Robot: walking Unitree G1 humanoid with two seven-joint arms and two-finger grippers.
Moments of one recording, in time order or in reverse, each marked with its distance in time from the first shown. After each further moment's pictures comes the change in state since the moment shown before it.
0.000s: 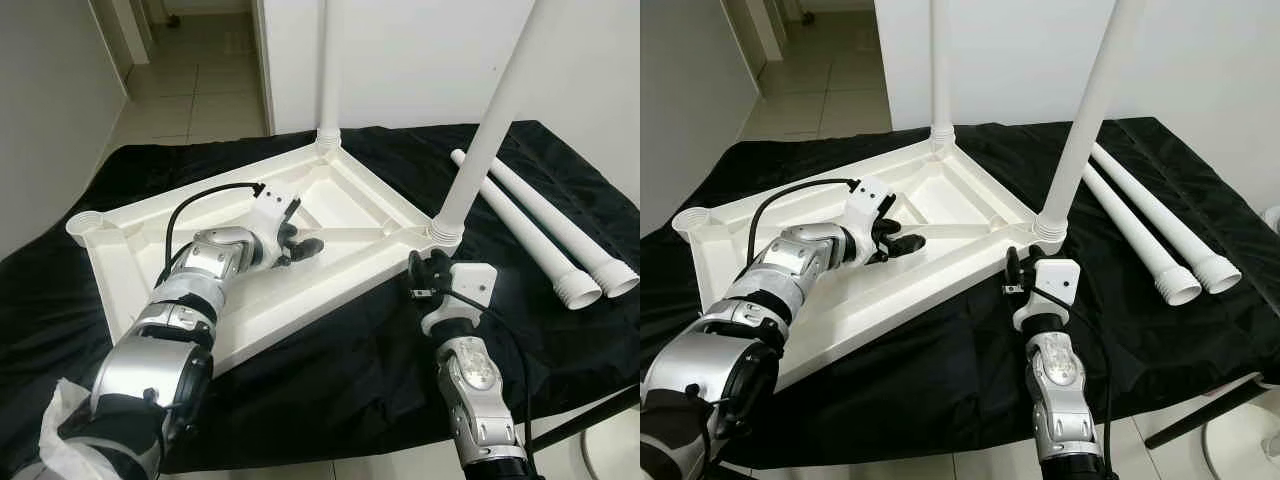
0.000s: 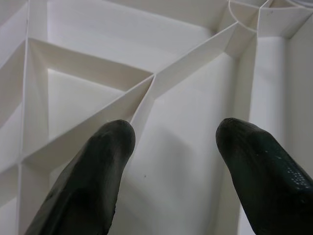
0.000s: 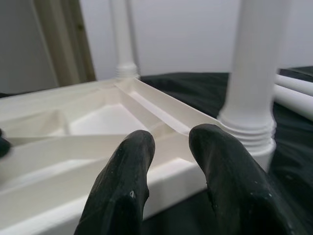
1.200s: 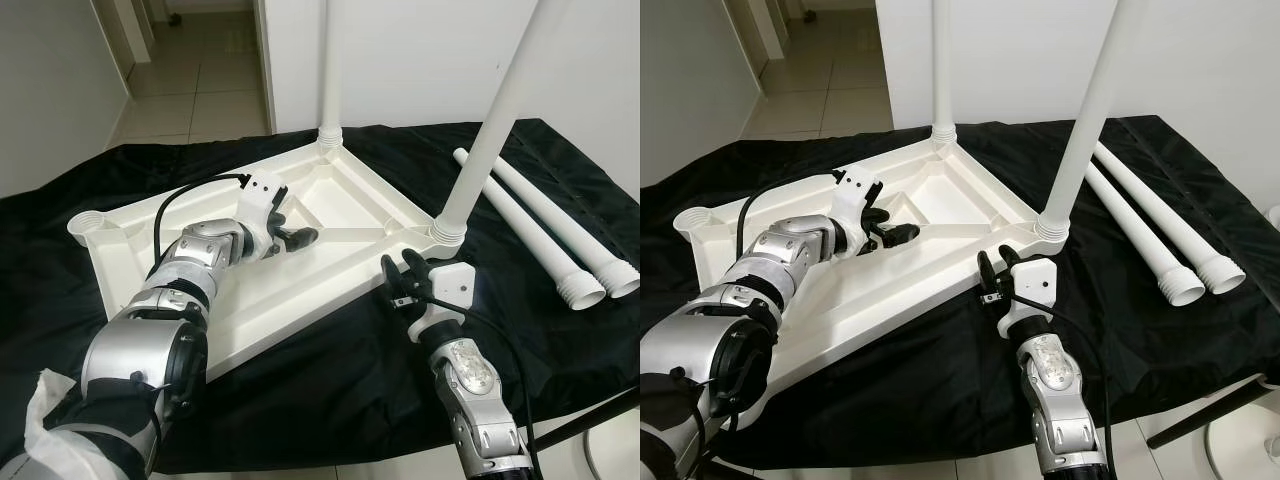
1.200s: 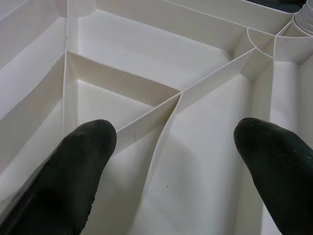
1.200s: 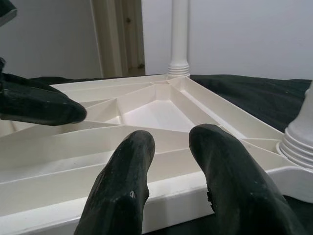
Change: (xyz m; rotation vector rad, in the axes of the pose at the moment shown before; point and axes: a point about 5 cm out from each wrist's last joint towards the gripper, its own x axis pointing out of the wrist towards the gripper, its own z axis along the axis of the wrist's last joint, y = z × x) left arm -0.006 0.015 0.007 -0.042 -0.063 0.039; right arm -0.008 0.018 0.007 -0.036 0.023 0.191
